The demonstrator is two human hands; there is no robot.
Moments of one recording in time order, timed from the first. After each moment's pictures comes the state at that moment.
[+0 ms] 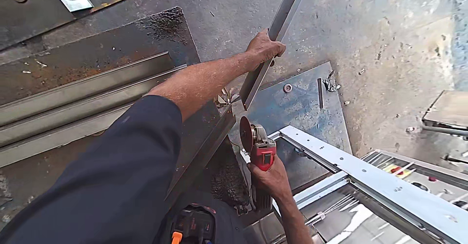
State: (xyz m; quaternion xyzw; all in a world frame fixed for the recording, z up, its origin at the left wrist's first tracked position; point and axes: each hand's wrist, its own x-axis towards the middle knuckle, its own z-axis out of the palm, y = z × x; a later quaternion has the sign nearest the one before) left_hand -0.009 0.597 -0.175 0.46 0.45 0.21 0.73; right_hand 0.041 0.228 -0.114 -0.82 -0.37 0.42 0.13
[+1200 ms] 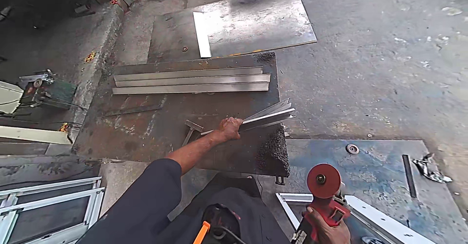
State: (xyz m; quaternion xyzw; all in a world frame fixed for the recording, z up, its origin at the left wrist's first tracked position) left_hand -0.301 0.211 -0.070 0.69 0.64 -0.10 0.33; right_hand 0.066 -0.008 -0.064 -0.76 -0.32 0.46 0.33
